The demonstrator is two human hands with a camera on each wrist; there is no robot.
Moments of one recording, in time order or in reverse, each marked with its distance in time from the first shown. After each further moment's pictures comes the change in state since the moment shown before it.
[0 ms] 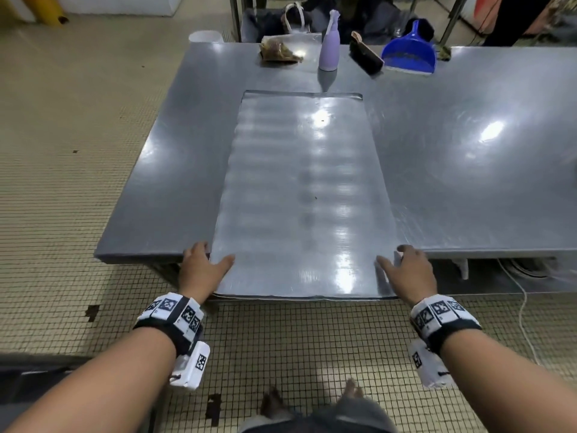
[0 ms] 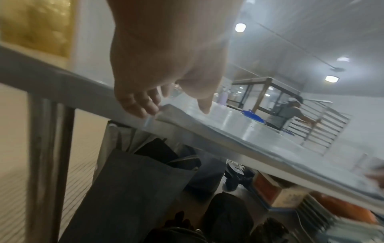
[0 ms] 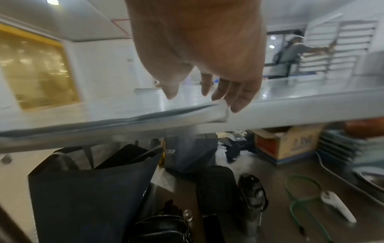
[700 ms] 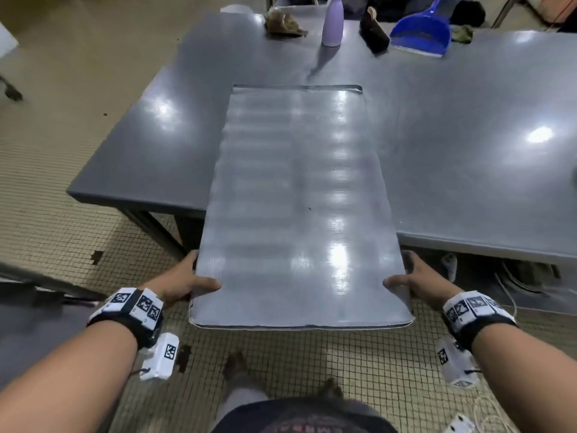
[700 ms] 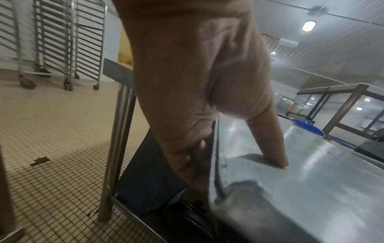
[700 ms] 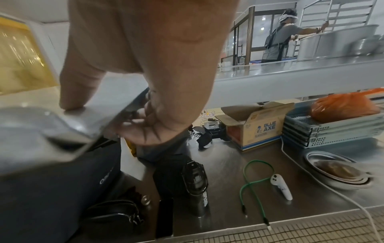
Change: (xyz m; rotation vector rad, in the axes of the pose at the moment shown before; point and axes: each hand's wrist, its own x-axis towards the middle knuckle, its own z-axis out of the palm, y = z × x) left_hand -0.123 0.004 0.093 -0.376 -0.480 -0.202; right_hand 0.055 0.186 -0.087 0.571 -0.715 0.034
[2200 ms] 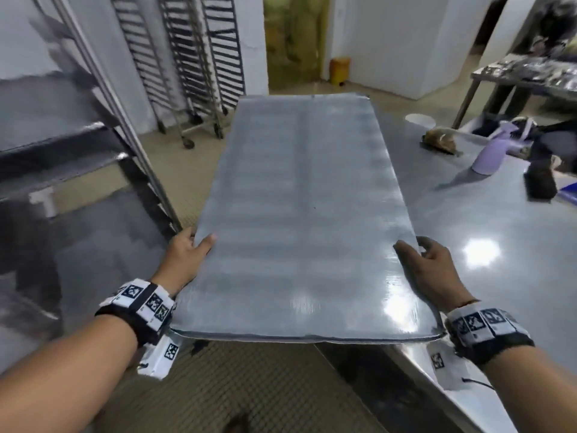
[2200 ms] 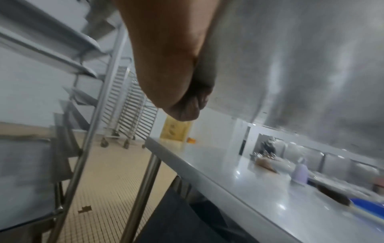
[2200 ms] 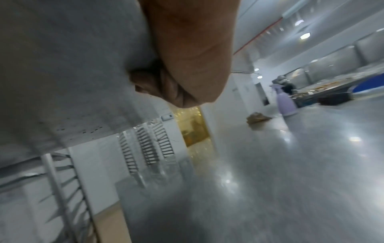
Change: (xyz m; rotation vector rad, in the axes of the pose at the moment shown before) left_hand -0.151 0.075 0.077 -0.351 1.235 0.280; right_hand 0.077 -0.231 0.001 -0.126 -0.239 -0.774
